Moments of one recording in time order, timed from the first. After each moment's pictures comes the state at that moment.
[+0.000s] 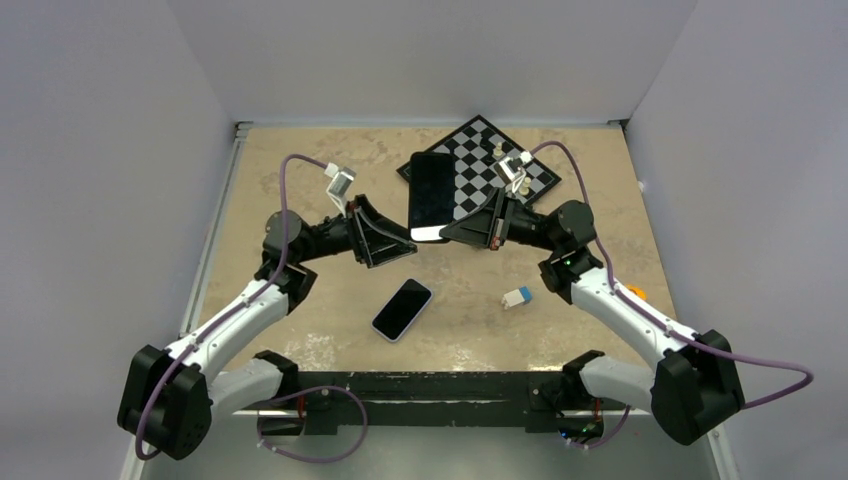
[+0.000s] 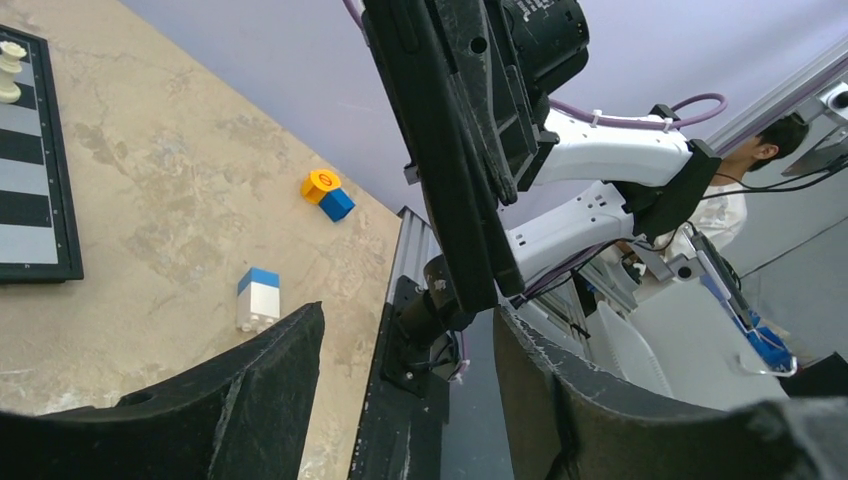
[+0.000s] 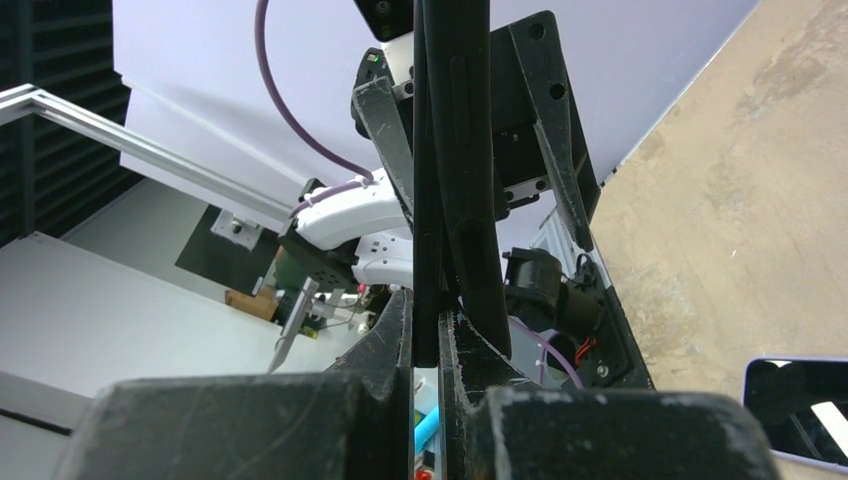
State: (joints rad) left arm -0.43 1.06 0.60 0.71 0.90 -0.92; right arm 0.47 1.14 0.70 0.77 -0.89 1.36
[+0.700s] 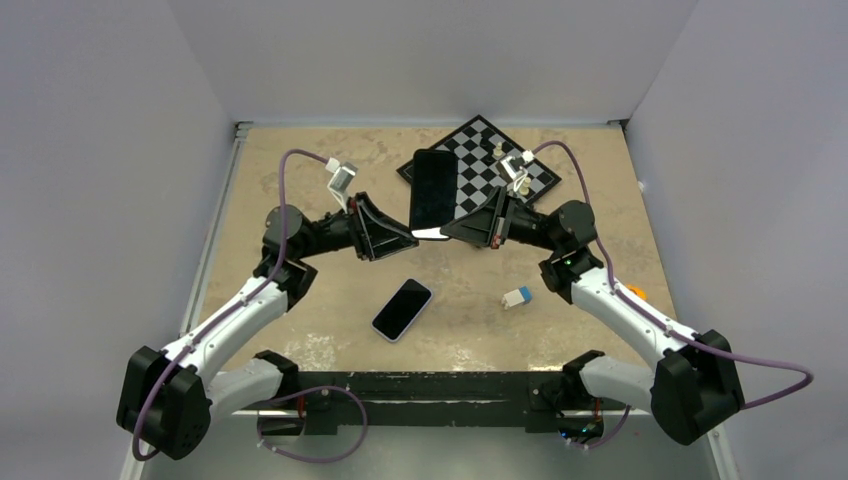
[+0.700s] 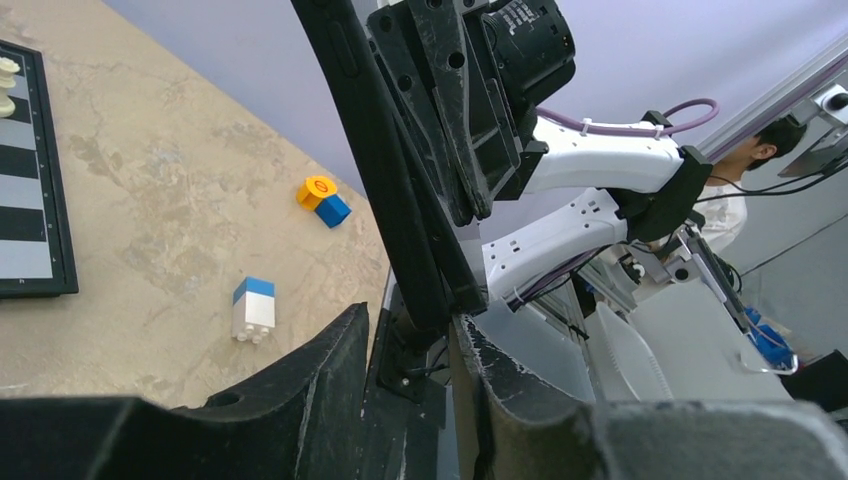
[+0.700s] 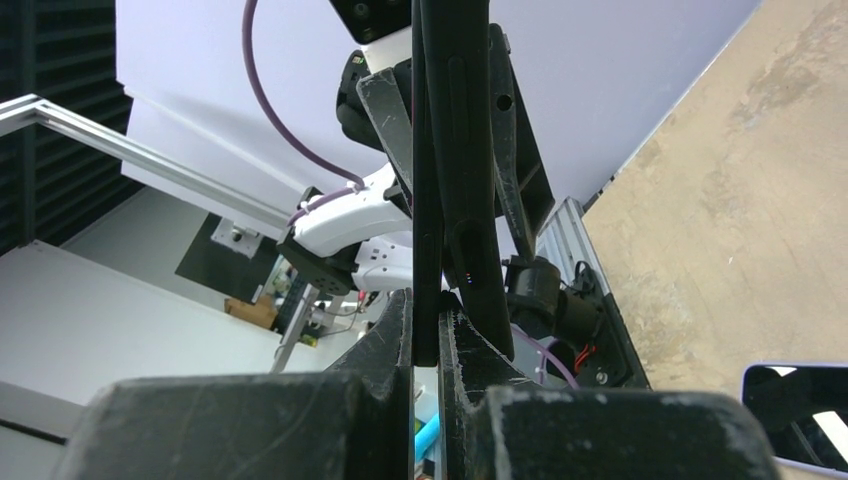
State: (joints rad) left arm -0.44 1.07 0.65 0.67 0.89 -0.91; right arm 0.47 1.14 0.69 0.77 -0.87 1.37
